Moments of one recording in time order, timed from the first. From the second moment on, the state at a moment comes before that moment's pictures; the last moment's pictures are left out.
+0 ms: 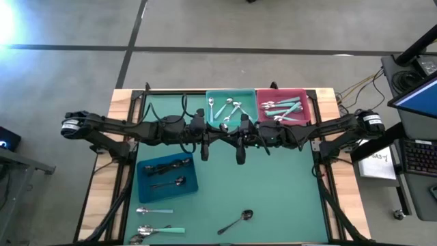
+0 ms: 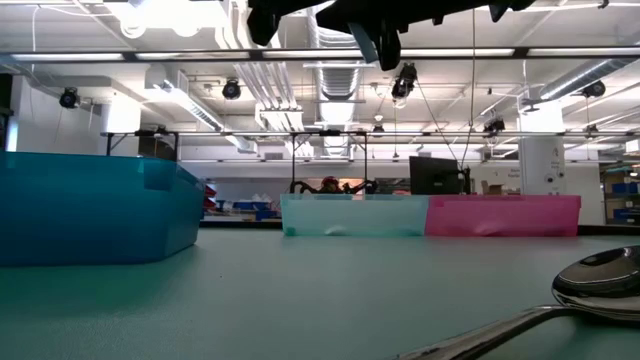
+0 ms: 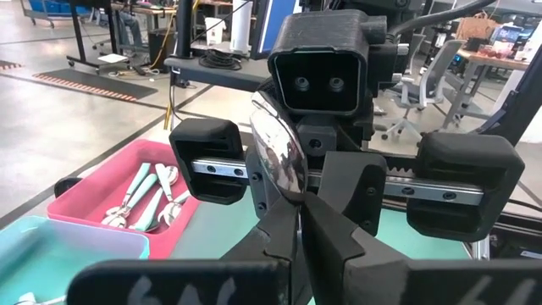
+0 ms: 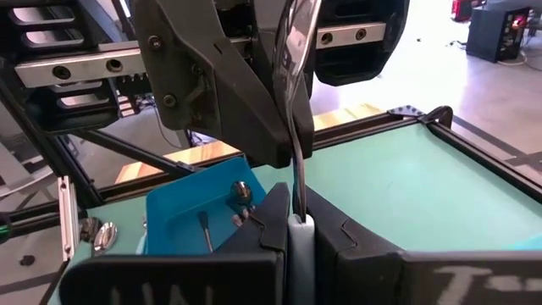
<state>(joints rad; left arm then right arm) -0.03 1.36 0.99 0.27 -0.17 -0.17 0.05 1.44 0.94 0.35 0.13 0.23</state>
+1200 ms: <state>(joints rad) 0.15 1.33 0.99 0.12 -0.17 -0.08 -0.36 1.43 1.08 -0.11 0.13 0.09</state>
